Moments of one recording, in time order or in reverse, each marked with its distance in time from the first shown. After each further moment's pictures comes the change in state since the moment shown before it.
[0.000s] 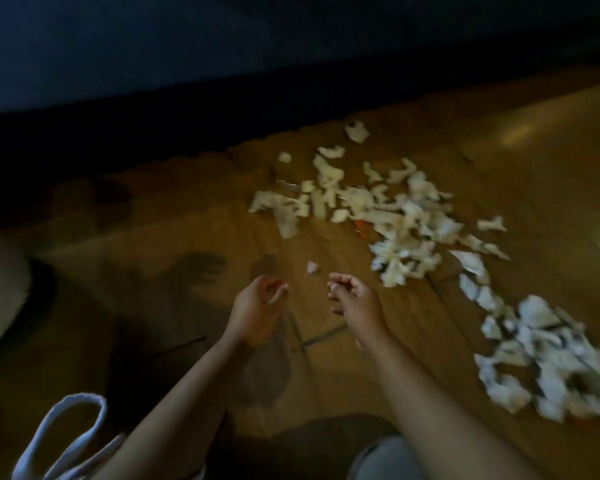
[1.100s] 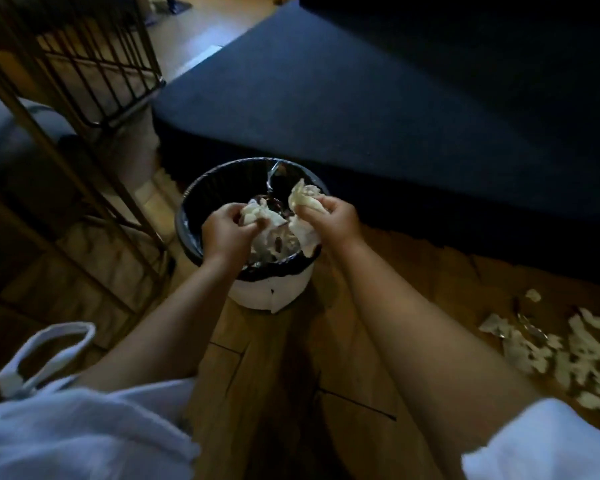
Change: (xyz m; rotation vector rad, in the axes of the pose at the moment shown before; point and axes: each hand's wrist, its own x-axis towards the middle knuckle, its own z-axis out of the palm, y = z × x) left_hand -0.078 -0.105 -0.426 -0.327 0.952 -0.065; right_hand -0.163 -0.206 0.442 -0.159 -0.804 -0.439
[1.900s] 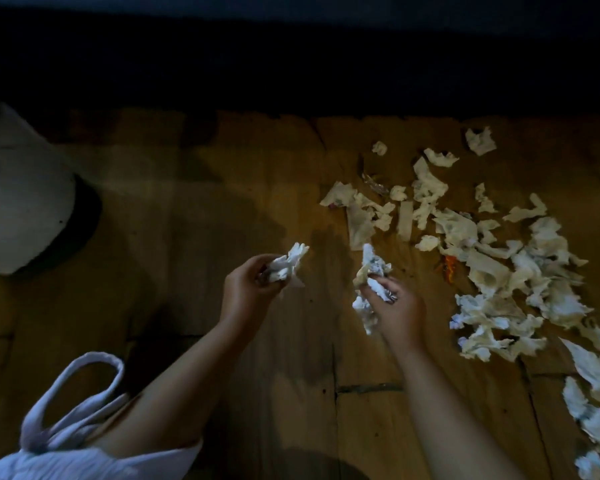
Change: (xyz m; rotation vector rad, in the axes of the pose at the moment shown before) left_hand -0.217 -0.120 0.349 0.029 -0.609 -0.069; right_hand -0.177 0.307 -0.379 -0.268 0.681 0.310
